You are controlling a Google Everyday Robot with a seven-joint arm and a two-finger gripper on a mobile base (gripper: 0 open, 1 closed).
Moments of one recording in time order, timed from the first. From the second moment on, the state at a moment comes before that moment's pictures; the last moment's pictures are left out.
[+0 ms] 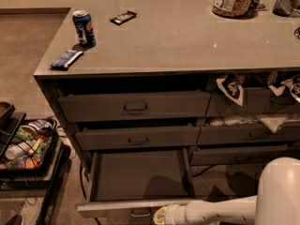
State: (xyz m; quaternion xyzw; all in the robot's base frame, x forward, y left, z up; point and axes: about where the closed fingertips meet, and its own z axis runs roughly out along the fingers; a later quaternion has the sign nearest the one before) arm 0.396 -0.040 0.223 -0.58 0.74 0.19 0.28
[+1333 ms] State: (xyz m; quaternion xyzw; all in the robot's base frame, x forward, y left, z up) arm 0.450 -0.039 0.202 -0.60 0.74 0.08 0.30
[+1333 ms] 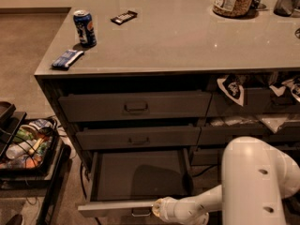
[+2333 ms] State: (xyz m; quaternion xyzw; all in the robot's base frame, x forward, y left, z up) arm 0.466 -0.041 0.194 -0.58 0.76 0.11 0.28
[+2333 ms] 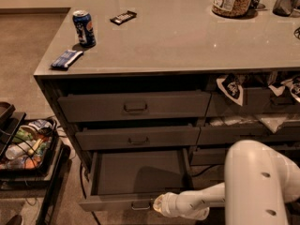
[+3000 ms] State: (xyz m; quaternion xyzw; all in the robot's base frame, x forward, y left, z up) arm 0.485 -0.052 0.177 -0.54 0.77 0.15 0.30
